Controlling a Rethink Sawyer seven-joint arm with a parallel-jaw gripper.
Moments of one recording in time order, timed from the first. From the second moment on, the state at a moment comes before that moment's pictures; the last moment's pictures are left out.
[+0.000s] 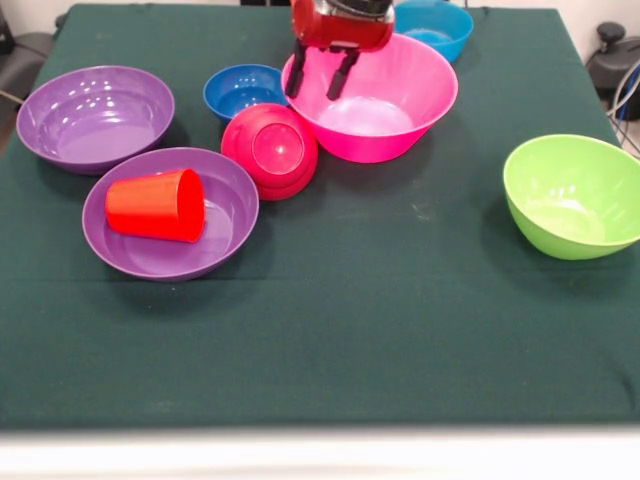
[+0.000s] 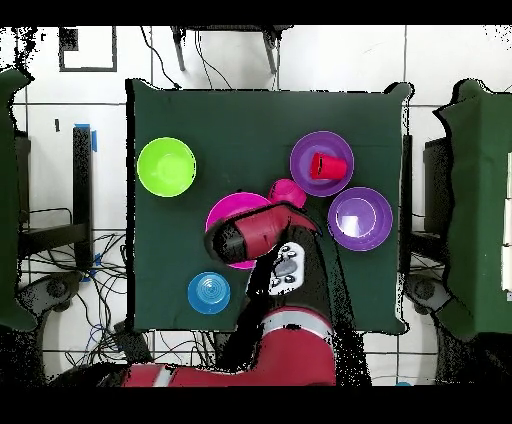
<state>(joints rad) -0.11 -0.53 -0.08 1.64 -0.50 0.39 1.73</state>
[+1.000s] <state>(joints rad) -0.34 -0.52 0.22 1.75 -0.41 0.39 1.73</state>
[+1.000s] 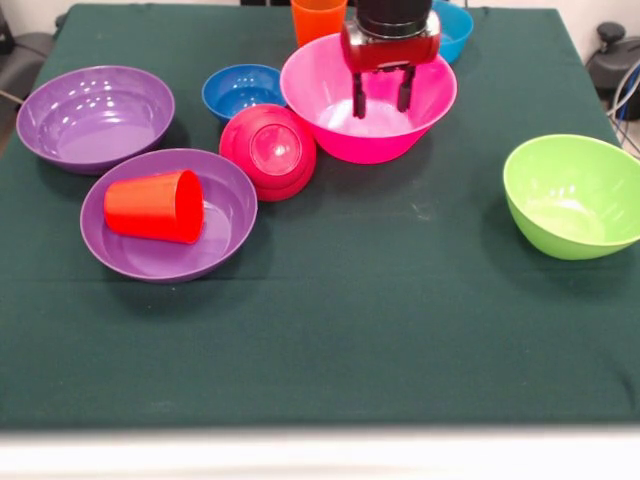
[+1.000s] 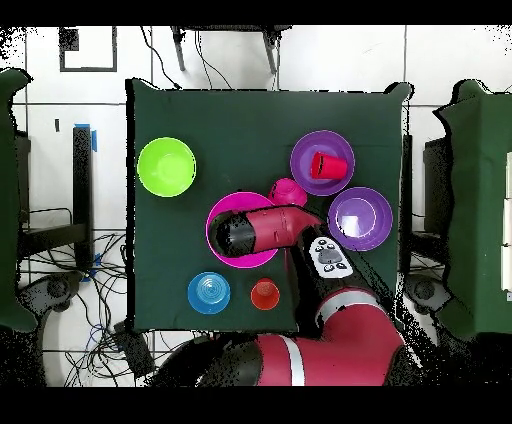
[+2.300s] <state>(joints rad) -0.33 -0.54 0.30 1.67 -0.25 0.85 1.73</state>
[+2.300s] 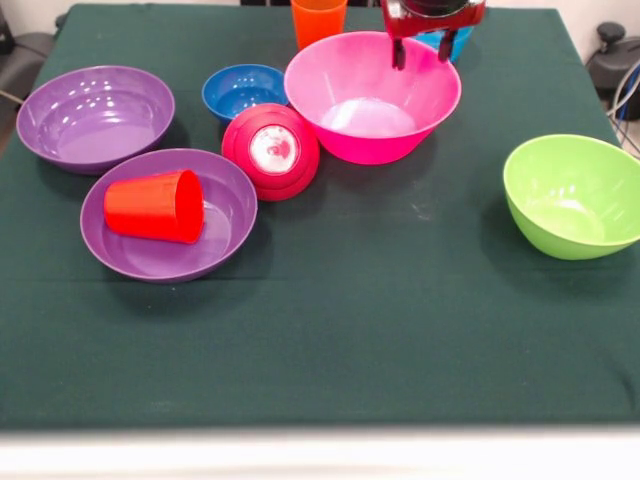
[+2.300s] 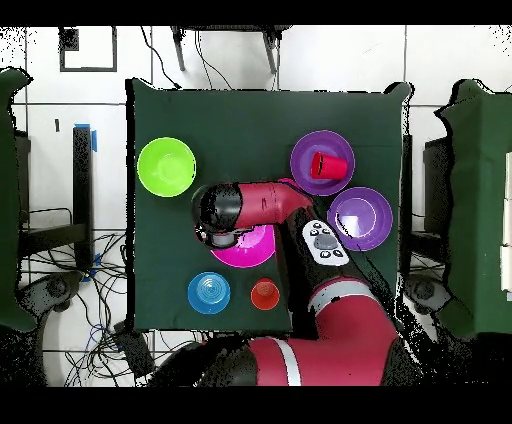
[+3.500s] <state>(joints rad) -0.33 -0.53 0.36 1.68 -0.37 0.47 1.73</state>
